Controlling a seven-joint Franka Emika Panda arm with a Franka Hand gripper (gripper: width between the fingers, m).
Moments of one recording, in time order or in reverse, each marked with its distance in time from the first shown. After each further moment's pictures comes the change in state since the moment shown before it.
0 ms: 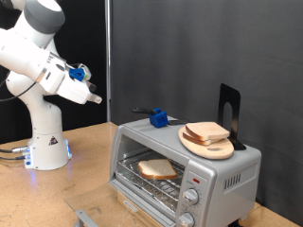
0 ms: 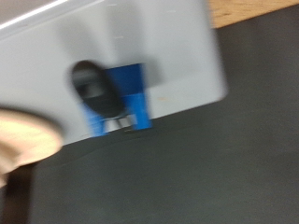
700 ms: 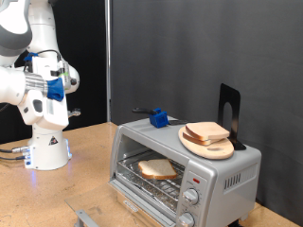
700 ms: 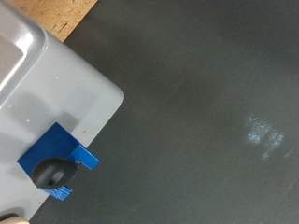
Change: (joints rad) arm -0.052 0.313 -0.168 0.185 -0.109 -0.414 0.378
